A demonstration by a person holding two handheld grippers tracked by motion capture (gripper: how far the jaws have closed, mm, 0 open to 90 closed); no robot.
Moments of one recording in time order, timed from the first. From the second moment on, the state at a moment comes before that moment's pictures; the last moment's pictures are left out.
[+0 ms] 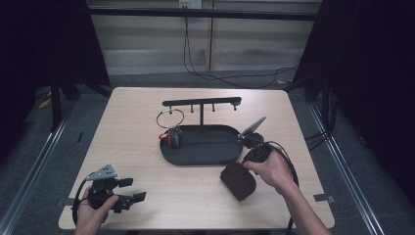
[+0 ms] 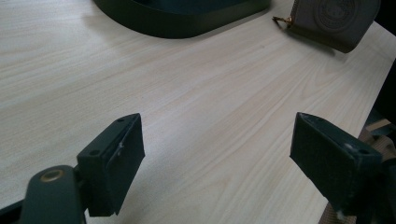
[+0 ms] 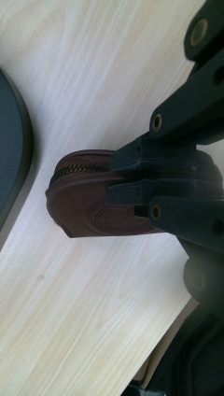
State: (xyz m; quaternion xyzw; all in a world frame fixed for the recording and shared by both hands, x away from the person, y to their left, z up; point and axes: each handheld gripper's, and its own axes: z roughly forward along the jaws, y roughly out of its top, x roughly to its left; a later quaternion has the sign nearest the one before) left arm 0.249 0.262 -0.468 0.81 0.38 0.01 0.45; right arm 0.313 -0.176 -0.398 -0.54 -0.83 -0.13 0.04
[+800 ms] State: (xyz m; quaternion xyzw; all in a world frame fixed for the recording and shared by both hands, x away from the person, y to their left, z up) left arm 0.250 0.264 -0.470 0.81 0.38 0.01 0.44; right arm 0.312 -0.174 -0.364 -0.54 -0.84 -0.08 -0.01
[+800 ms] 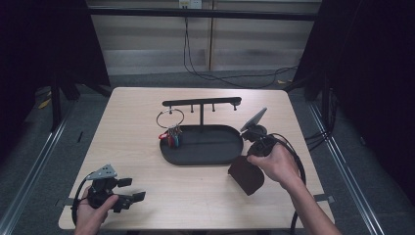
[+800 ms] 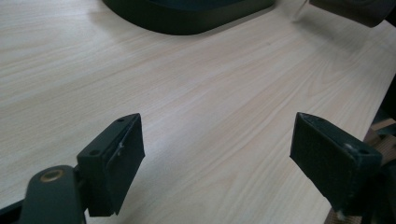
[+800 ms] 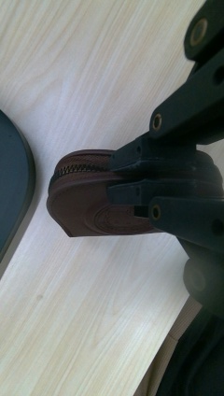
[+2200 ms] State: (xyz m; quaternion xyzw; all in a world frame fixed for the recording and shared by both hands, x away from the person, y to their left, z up) left arm 0.248 0.263 -0.468 0.81 0.39 0.01 0.44; right arm 0.333 -0.169 -0.321 -0.55 -0.83 -0.08 -0.04
